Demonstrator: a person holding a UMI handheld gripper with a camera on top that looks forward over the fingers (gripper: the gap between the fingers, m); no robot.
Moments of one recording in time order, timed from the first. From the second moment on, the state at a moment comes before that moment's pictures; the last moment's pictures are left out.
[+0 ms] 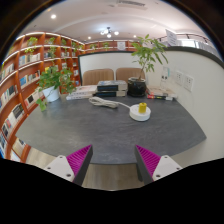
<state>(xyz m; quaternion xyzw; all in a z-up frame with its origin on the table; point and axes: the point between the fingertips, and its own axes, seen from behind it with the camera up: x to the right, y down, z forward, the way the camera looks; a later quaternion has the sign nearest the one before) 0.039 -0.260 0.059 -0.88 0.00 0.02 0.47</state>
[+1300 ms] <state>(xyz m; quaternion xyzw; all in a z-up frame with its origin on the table) 0.318 0.036 0.200 -0.82 0.04 0.01 0.56</state>
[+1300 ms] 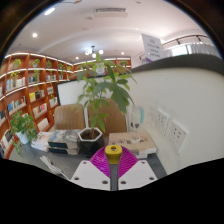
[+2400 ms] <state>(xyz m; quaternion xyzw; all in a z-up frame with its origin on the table) 0.258 -0.115 0.251 -0.82 0.08 -0.02 0.57</state>
